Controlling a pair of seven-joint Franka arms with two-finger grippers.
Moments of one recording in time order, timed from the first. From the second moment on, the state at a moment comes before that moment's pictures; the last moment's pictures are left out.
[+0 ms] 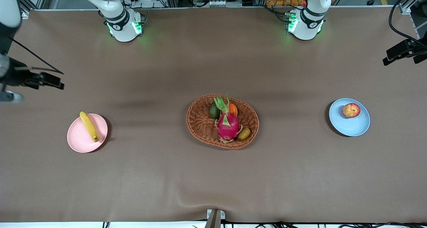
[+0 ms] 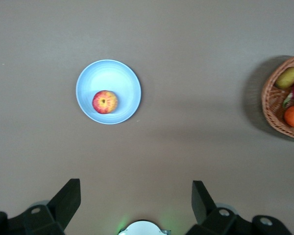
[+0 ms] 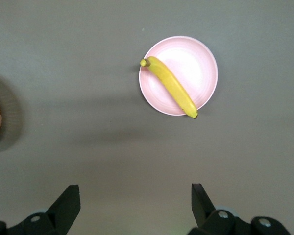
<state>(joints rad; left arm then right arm) 0.00 -0.04 0.04 -1.54 -0.03 1.43 -0.02 0.01 0.01 -0.11 -1.68 0.06 1.60 -0.05</state>
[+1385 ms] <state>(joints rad) 0.01 -0.03 0.04 -1.54 -0.02 1.44 -0.02 -0.05 -0.03 -0.12 -1.57 0.05 1.48 -0.01</state>
